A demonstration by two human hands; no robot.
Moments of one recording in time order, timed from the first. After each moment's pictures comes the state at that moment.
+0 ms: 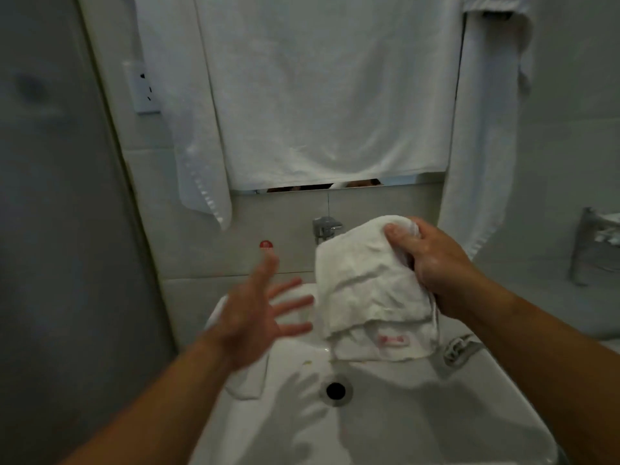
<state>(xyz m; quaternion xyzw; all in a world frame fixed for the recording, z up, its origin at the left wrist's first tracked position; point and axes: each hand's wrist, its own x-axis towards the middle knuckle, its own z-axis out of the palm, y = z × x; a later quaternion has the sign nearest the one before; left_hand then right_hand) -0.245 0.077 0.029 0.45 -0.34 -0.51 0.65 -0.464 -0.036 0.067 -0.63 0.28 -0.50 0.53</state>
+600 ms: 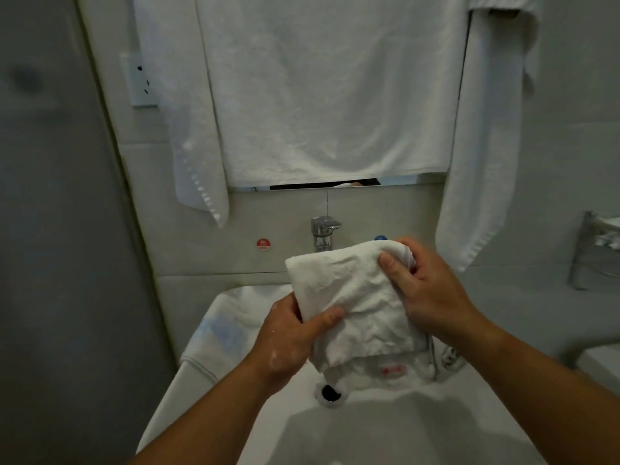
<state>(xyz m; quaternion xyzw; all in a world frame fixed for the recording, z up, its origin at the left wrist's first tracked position) -0.281 0.061 -0.014 0.51 -0.48 -0.38 0.60 -0.471 -0.042 0.027 -0.76 0.28 -0.50 0.30</state>
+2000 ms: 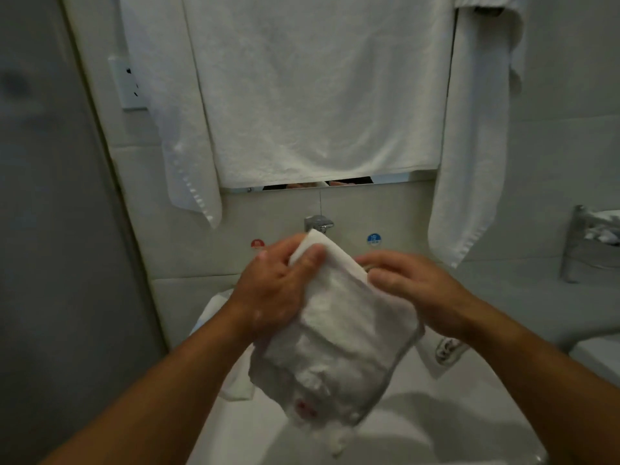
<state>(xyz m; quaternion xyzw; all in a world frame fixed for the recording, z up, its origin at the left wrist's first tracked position) -0.279 0.072 0.061 0.57 -0.64 -0.05 0.51 -0.487 -0.031 0.044 -0.83 0.24 -0.33 0.38</state>
